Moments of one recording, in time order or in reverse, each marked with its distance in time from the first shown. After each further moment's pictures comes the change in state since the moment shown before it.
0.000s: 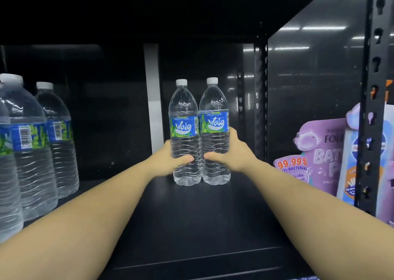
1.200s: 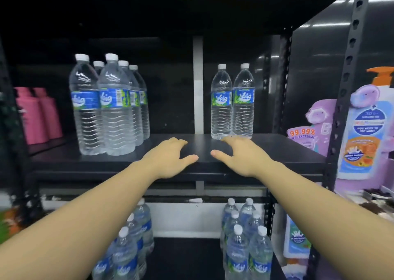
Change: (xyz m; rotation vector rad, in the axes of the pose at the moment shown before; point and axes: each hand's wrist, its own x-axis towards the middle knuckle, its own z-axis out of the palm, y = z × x) left_hand -0.289 0.076 -0.030 0.696 0.073 -0.188; right_hand -0.228 -0.133 0.013 -0.476 -0.233 -0.139
